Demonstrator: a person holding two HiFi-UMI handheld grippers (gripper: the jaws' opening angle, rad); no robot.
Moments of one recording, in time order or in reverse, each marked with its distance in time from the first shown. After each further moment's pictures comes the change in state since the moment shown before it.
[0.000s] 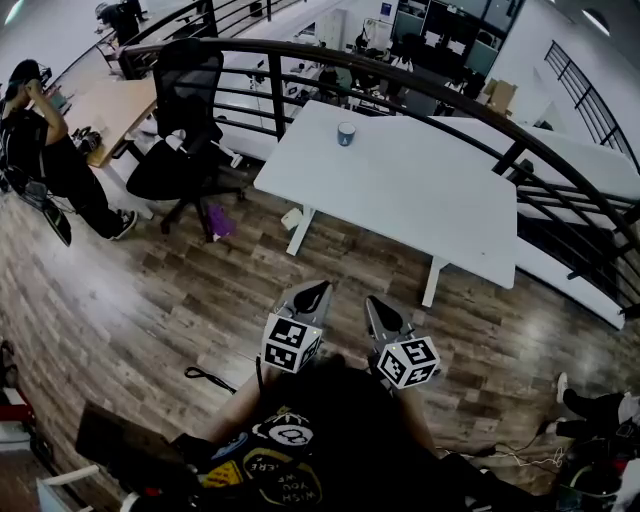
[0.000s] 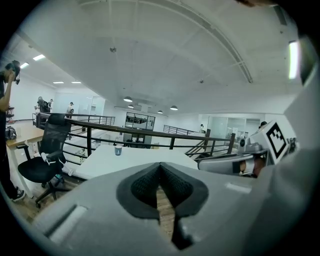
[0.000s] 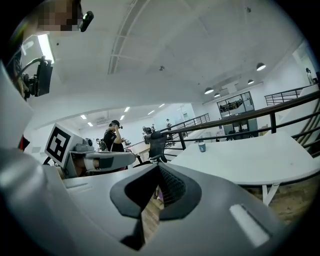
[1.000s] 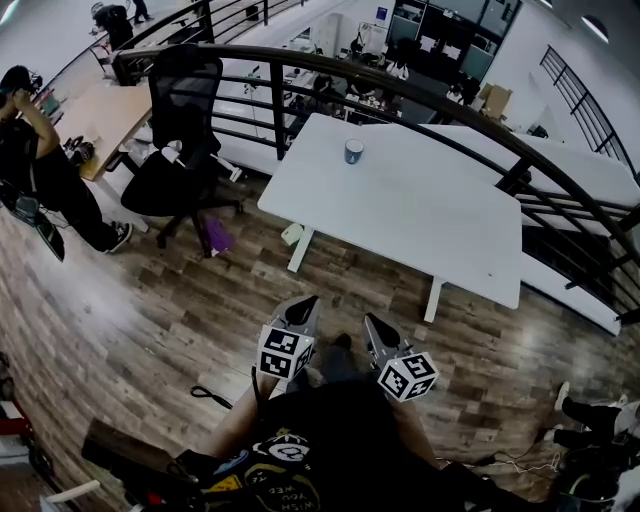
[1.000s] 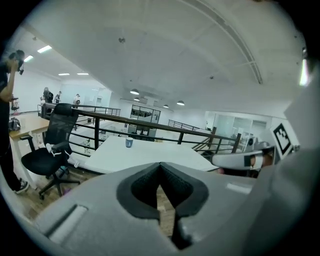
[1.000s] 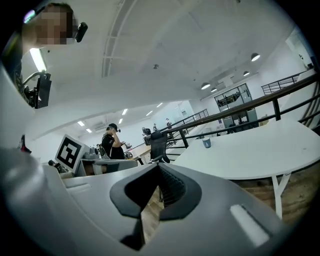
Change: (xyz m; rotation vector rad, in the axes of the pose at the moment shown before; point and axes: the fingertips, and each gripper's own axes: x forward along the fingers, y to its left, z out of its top) left arm 0.018 0.103 -0.019 -0.076 0.070 0.029; right arm 0.078 0.005 -0.005 0.091 -0.001 0.018
